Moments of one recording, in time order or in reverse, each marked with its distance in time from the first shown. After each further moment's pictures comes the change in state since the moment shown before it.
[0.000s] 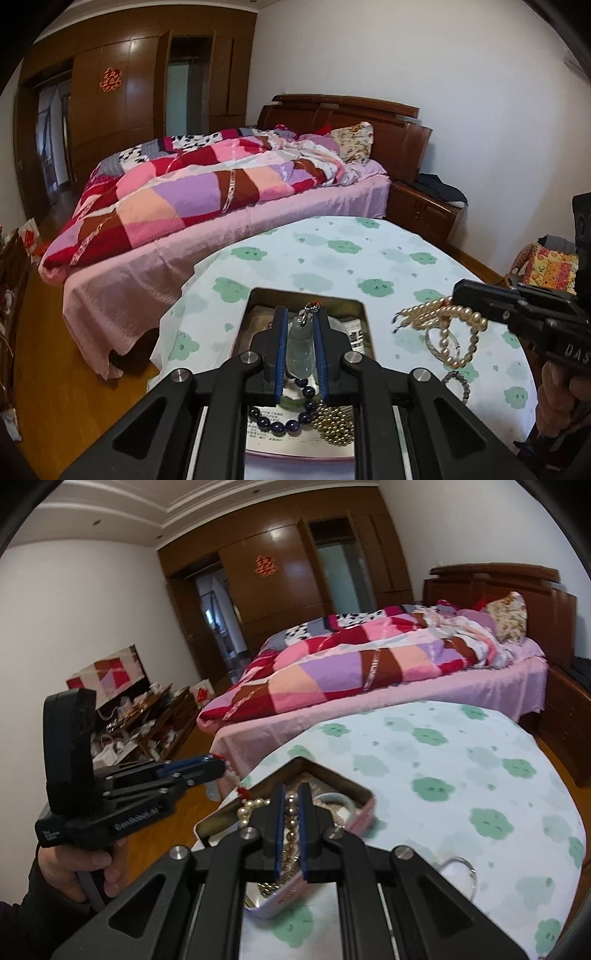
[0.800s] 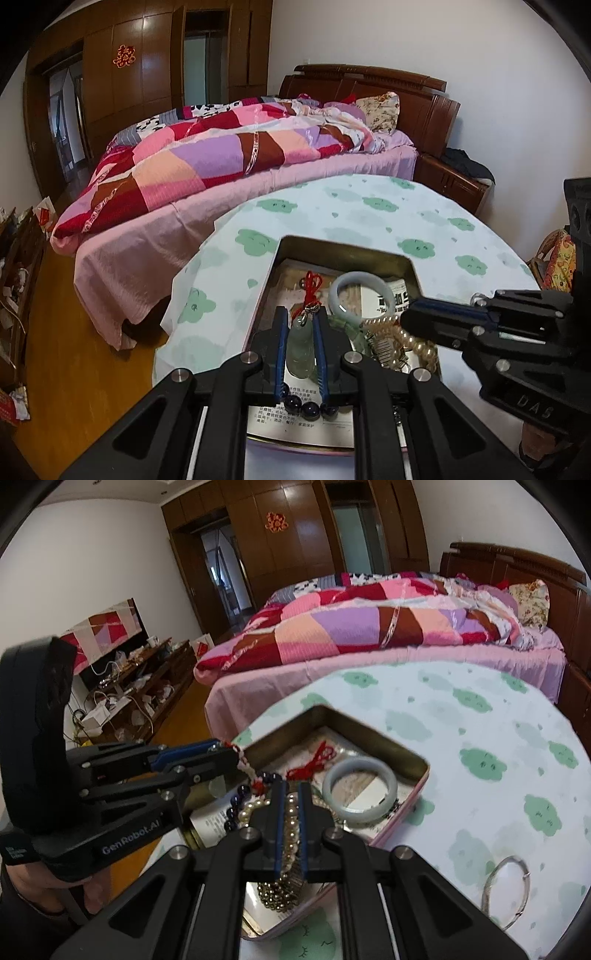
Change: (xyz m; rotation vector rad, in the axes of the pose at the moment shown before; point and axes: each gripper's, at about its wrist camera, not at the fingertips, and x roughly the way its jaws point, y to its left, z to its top) left arm 0.039 0.017 -0.030 -0.017 0.121 0.087; right arm 0.078 0.016 -0.026 -0.042 0.172 -0.006
